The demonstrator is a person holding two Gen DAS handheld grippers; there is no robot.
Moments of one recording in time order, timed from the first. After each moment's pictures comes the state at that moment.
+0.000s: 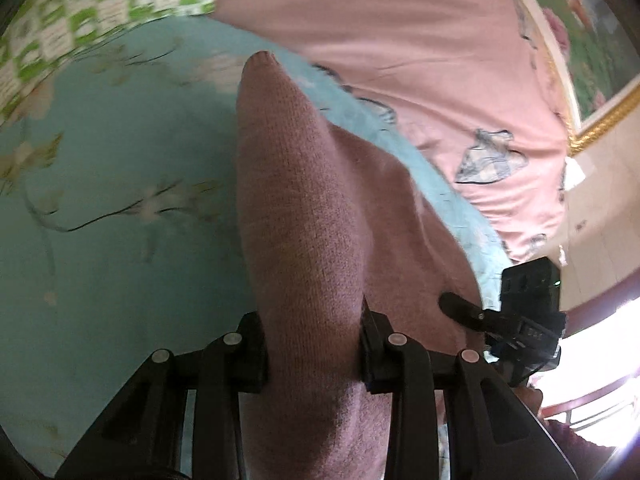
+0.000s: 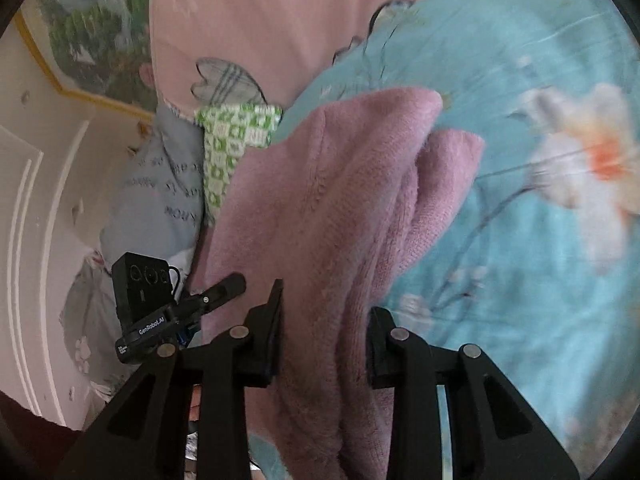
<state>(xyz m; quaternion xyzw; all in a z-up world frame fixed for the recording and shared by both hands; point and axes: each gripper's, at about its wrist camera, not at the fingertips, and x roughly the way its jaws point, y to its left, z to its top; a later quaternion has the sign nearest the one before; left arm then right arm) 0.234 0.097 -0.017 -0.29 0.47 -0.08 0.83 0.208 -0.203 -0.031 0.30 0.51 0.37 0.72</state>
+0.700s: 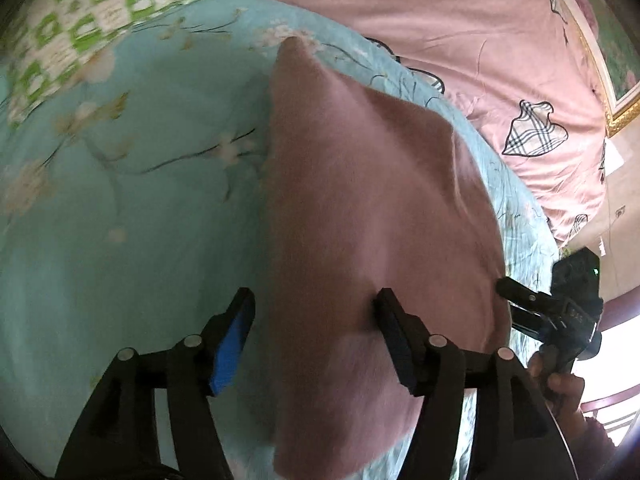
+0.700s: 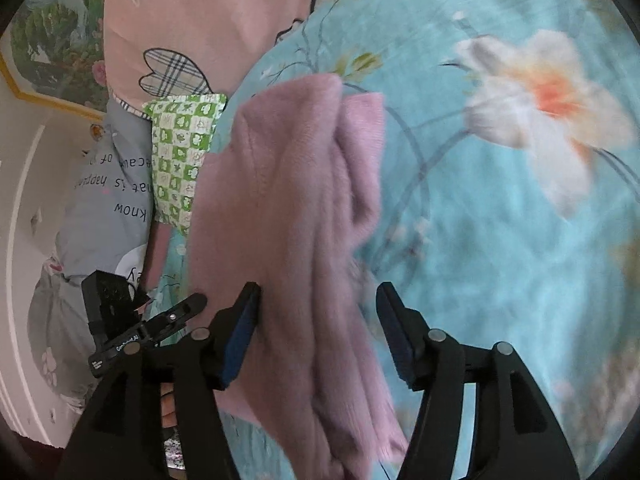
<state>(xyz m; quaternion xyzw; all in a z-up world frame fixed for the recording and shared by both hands) 0.187 0.108 -0.030 -0.25 0.52 -0.02 0.82 0.183 -0.223 -0.037 0.28 0.55 0.28 0.74</state>
